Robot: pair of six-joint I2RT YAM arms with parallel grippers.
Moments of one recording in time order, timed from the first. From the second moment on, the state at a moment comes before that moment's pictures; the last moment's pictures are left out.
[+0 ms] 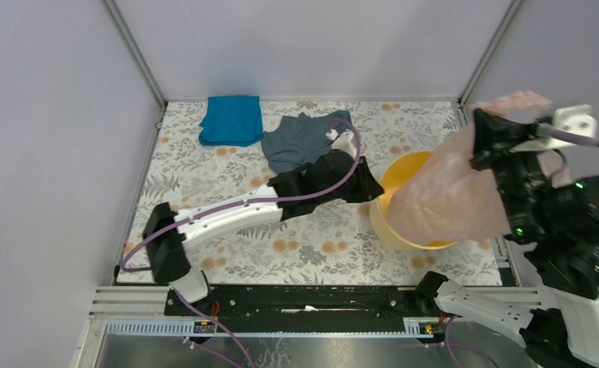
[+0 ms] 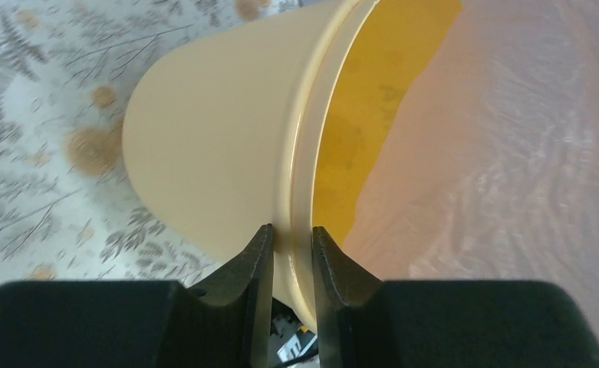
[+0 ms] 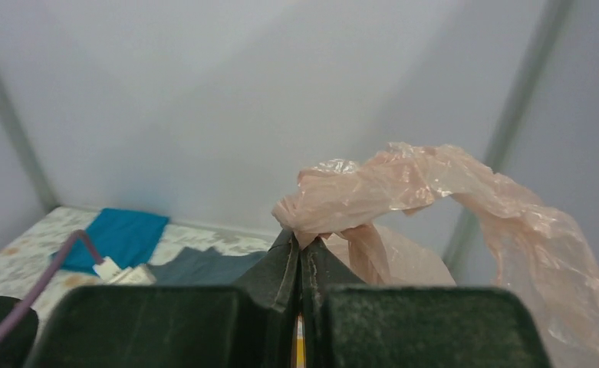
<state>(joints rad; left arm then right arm) -1.11 1.67 1.52 -0.25 -0.09 -0.94 0.82 0.77 1.60 -0.50 0.64 -0.27</state>
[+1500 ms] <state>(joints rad) -1.02 1.12 1.24 -0.31 -0.29 -0.70 0.82 0.62 1.42 -0.67 0.24 -0.32</state>
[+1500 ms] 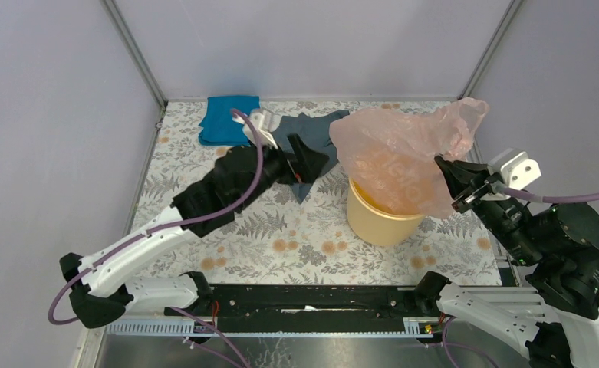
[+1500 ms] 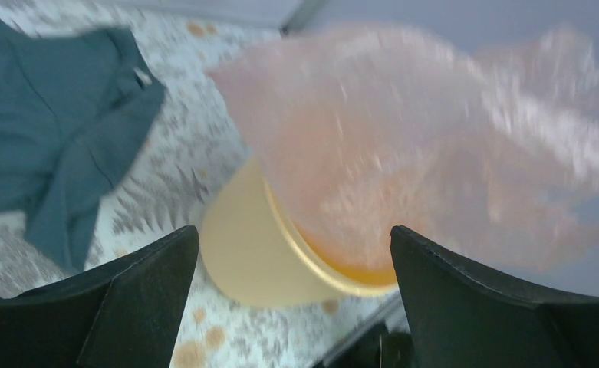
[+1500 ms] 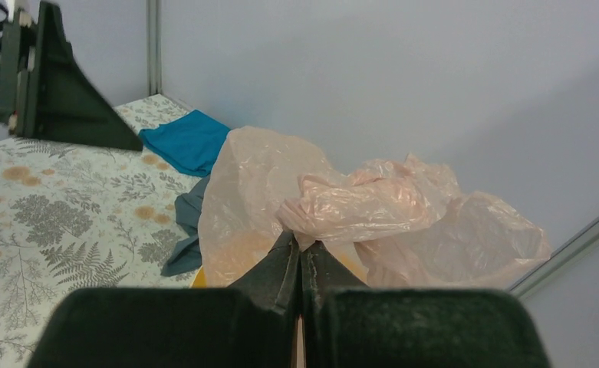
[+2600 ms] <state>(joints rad) -1.10 1.99 2.03 -0.30 -0.14 -0.43 0.82 0.58 1.29 -0.62 0.24 -0.16</state>
